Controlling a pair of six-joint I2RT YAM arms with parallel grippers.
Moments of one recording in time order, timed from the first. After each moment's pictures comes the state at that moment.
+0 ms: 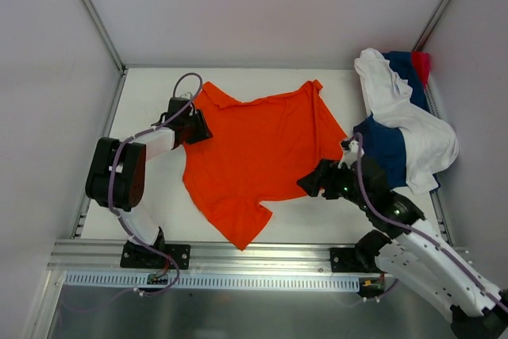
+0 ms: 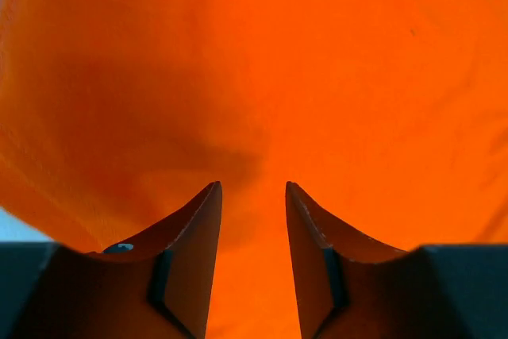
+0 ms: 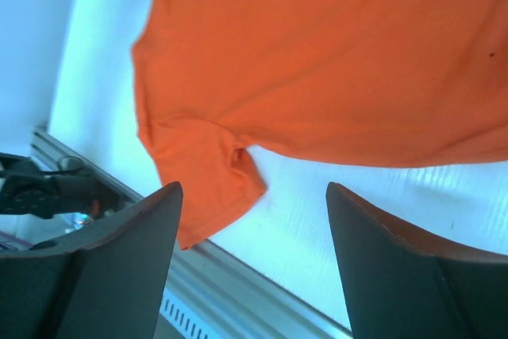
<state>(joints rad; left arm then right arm) -0.20 1.69 0.93 -0.04 0.13 -0.50 0.66 0.65 0.57 -0.47 -0.06 0.66</state>
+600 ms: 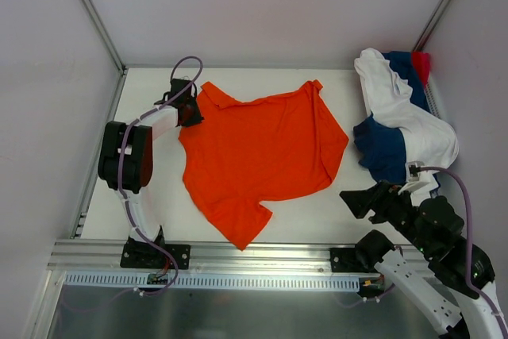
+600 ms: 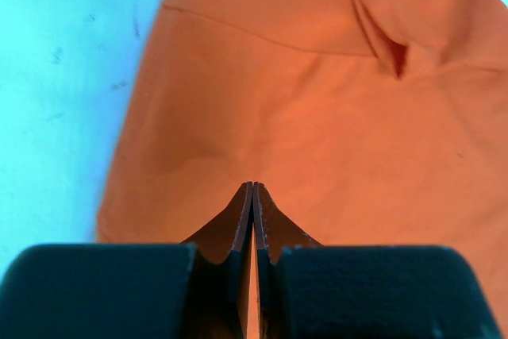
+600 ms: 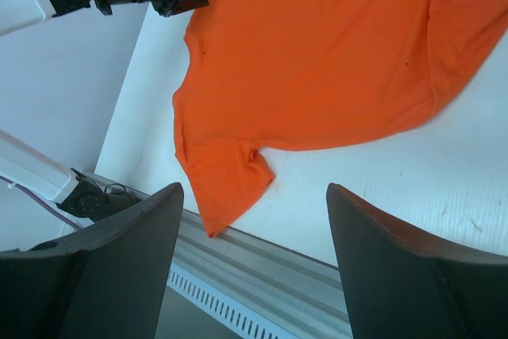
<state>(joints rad) -0.17 1.89 1.23 -0.20 -0.02 -0.45 0.67 0.17 0.85 -0.99 0.11 0.71</state>
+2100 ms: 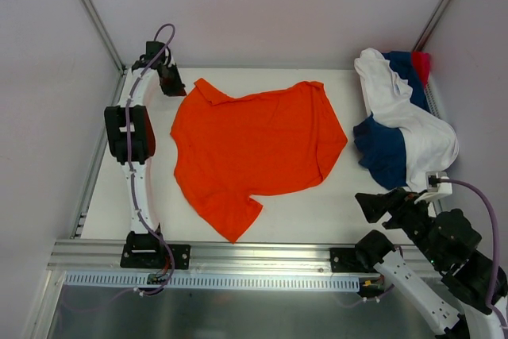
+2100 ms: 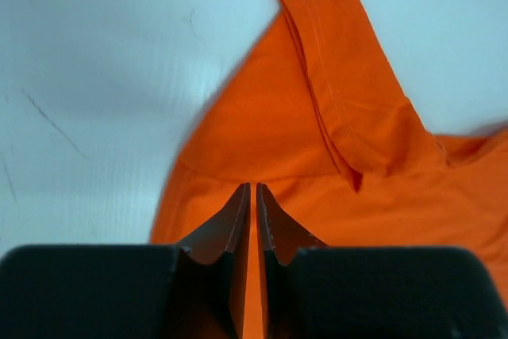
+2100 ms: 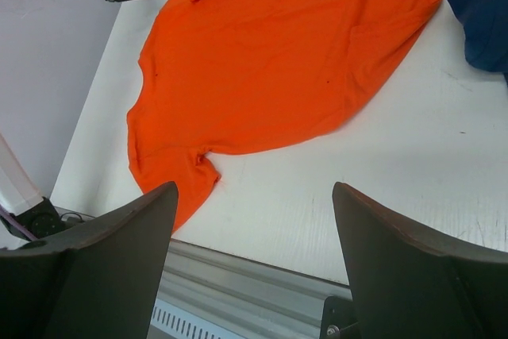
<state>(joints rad) 0.04 2.35 2.10 -0.69 0.21 -0.31 0.67 0.10 0.94 -1.12 0.26 0.64</state>
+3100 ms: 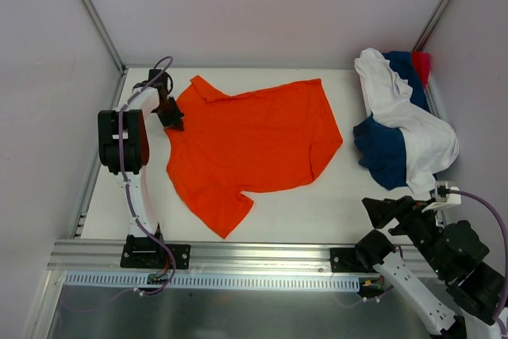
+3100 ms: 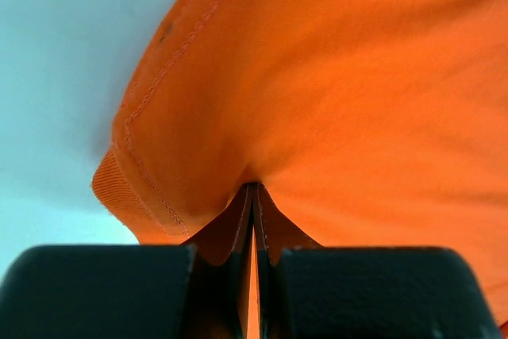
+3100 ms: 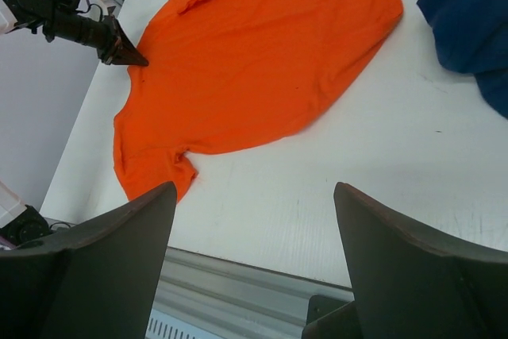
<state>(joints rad) 0.03 2.12 1.58 -0.70 0.12 -0.48 0.67 0.01 0.92 -1.16 0.29 0.63</state>
